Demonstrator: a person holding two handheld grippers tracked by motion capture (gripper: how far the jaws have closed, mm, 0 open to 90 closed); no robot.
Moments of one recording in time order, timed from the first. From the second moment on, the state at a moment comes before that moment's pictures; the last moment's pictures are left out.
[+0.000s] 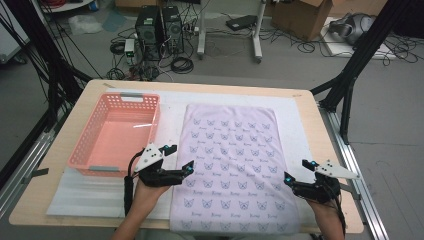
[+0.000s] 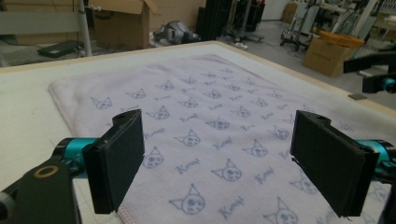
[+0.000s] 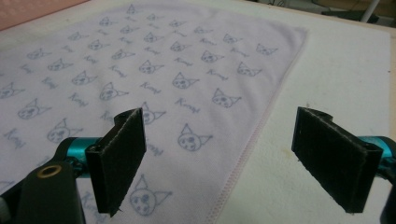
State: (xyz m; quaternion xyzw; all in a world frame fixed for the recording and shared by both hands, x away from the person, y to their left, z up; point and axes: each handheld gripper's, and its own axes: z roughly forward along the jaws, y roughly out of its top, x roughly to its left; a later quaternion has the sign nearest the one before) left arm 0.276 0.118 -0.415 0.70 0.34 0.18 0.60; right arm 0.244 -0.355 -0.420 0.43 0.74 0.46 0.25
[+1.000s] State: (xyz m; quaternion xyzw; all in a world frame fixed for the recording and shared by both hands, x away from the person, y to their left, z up) left arm 0.324 0.106 -0.404 0.72 0.38 0.16 0.56; right arm 0.290 -0.357 -0.420 0.46 0.76 0.43 0.18
